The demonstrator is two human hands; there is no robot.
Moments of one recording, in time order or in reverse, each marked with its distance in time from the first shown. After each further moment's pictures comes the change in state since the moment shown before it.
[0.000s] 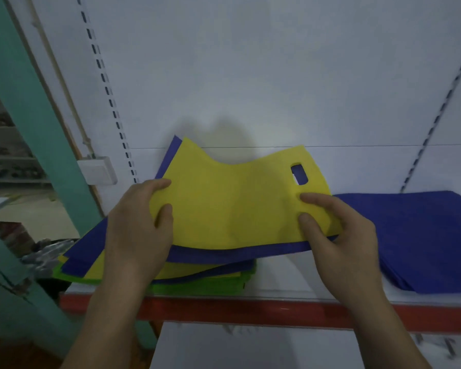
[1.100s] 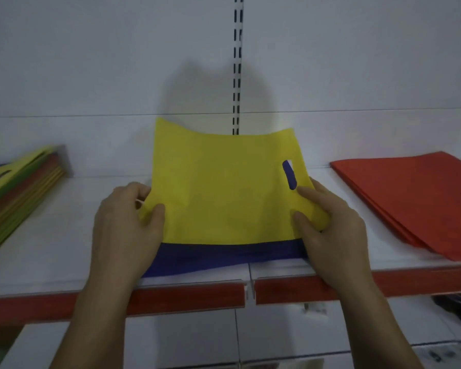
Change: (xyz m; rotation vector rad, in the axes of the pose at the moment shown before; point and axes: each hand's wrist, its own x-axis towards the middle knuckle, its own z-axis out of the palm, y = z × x) left_hand -0.105 0.257 0.261 0.008 -0.131 -0.035; right_hand 0.065 0.201 -0.335 -0.295 -0.029 0.097
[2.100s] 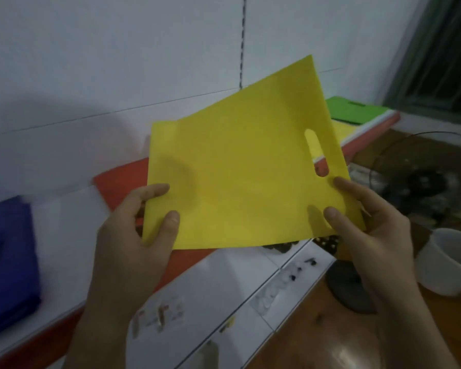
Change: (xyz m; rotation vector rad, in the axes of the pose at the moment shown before) left_hand -0.118 0.291 0.191 -0.691 -0.474 0.367; right_hand -0.099 0.143 -0.341 0.071 0.579 0.280
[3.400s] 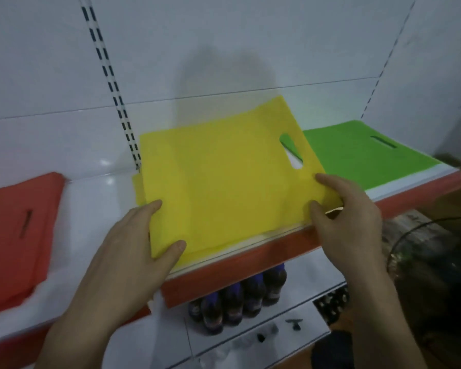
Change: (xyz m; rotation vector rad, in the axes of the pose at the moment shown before) left_hand 0.180 0.056 0.406 0.618 -0.128 -0.349; right_hand 0.443 0.250 -0.120 -0.356 -0.229 -0.159
